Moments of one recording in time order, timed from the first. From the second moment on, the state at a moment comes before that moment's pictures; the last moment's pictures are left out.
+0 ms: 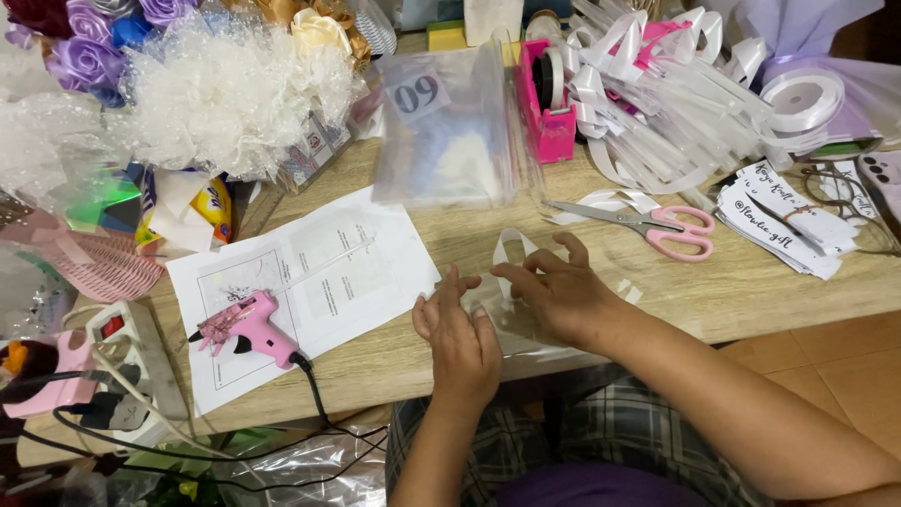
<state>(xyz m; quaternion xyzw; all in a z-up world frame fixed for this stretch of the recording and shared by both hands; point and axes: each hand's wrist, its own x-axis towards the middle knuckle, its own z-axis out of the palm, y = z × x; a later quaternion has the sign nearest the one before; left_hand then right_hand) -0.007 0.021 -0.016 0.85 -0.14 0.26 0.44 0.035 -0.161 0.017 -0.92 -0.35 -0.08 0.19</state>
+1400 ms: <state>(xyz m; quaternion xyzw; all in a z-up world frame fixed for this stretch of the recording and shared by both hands) -0.002 0.007 -0.014 0.91 -0.14 0.30 0.26 0.058 -0.215 -0.003 -0.93 -0.26 -0.23 0.12</state>
